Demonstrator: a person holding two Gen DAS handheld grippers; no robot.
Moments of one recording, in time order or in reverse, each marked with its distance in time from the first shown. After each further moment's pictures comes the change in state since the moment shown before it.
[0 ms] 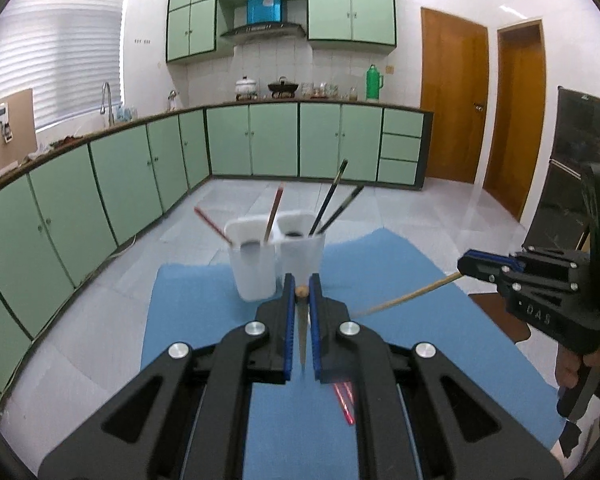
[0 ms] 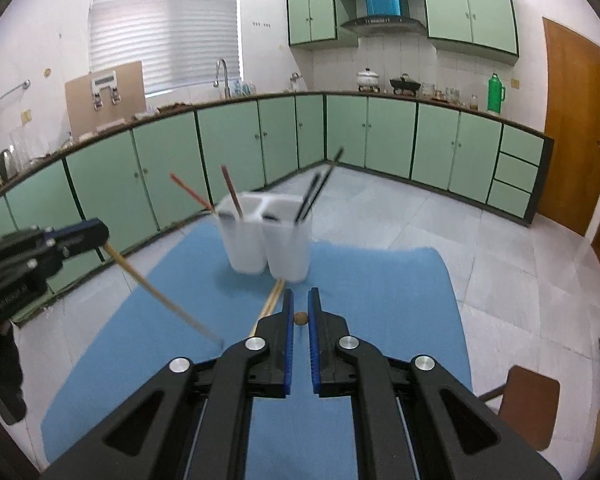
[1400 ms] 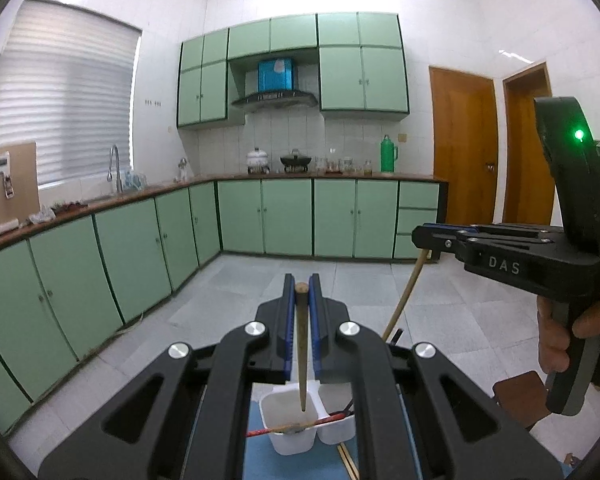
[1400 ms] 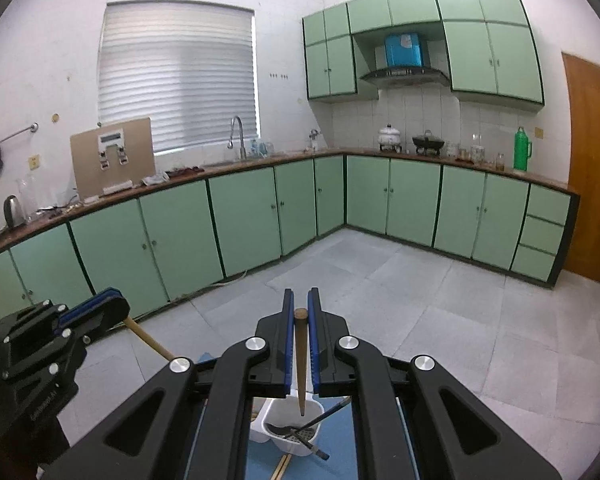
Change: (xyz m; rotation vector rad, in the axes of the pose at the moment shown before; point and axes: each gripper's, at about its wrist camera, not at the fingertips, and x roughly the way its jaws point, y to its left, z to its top) left arm 0.072 0.043 0.152 -0.002 -0.236 0.040; right arm 0.085 -0.007 0.213 -0.017 -0.166 0.072
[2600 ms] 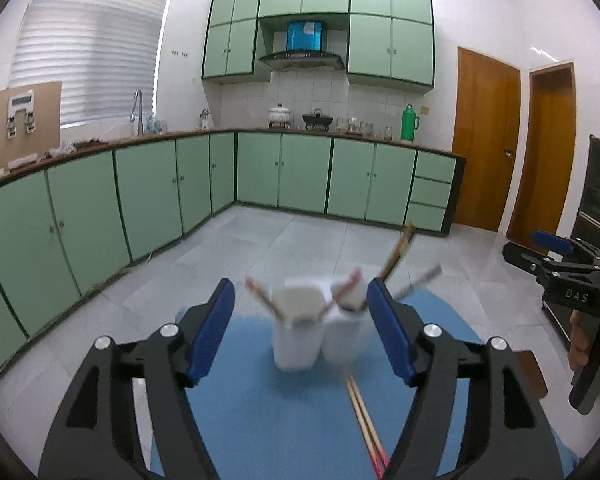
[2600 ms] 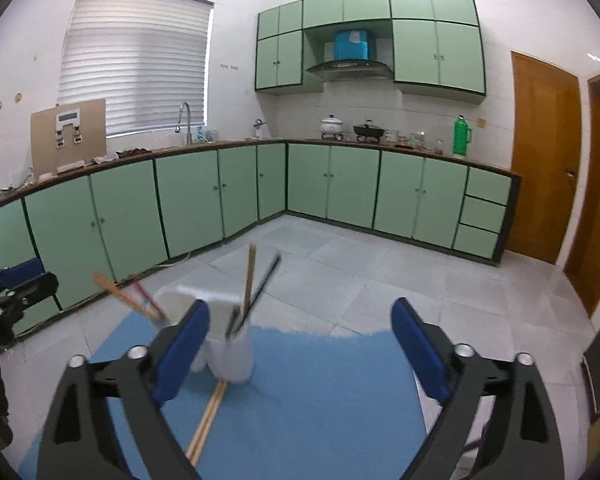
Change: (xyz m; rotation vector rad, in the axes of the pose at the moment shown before) left arm -0.042 0.028 -0.111 -0.107 0.135 0.045; right arm -0.071 -0.020 -0.136 0.015 -0.003 -0.231
